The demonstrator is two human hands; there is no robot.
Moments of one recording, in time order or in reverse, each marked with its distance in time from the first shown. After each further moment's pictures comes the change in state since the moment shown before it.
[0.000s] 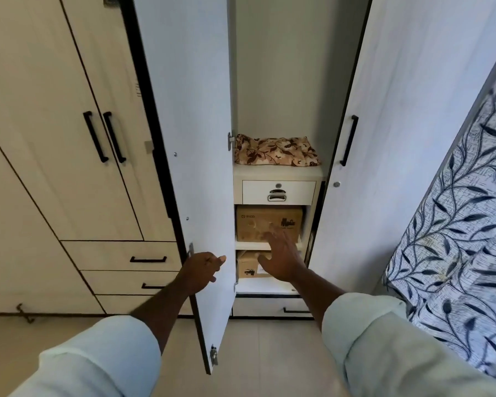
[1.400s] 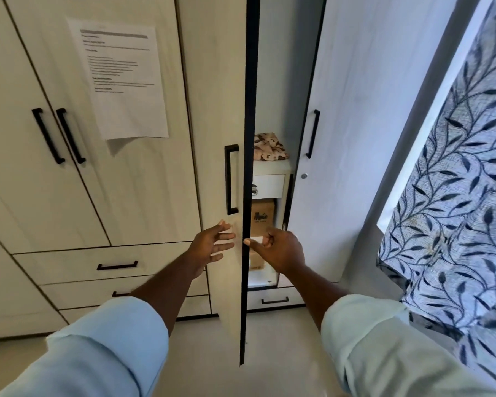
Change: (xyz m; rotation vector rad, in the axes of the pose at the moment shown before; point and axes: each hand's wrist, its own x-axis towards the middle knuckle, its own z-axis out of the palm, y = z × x) left_hand 0.014 0.082 0.043 -0.485 -0.281 -0.133; right_hand -0.037 0.011 -0.047 0.081 0.220 0.278
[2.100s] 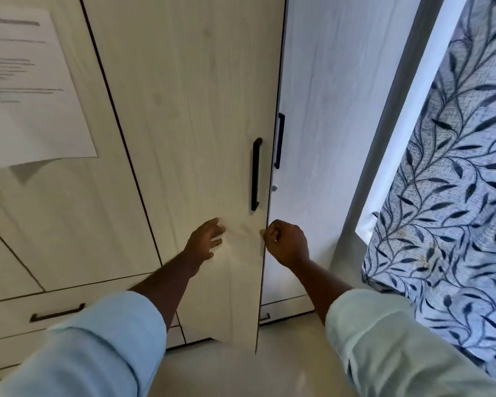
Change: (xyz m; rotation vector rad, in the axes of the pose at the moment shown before) left_hand 0.153 0.042 0.081 0.030 0.014 0.039; right_hand 0.118 0.120 -0.035 -0.027 0.166 0.131
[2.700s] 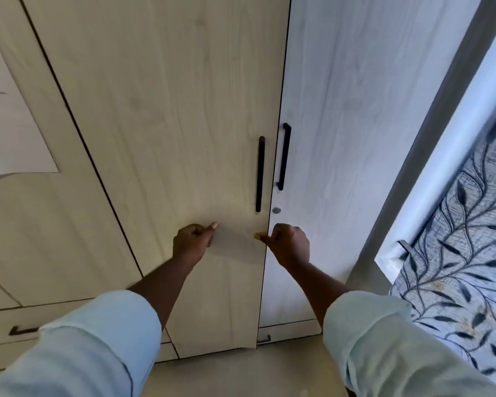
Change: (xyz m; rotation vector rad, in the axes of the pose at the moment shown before) left_hand 0.141 0.008 0.012 0.308 0.392 0.164; right_hand 0.135 0.055 0.032 -0.129 -0.041 -0.041
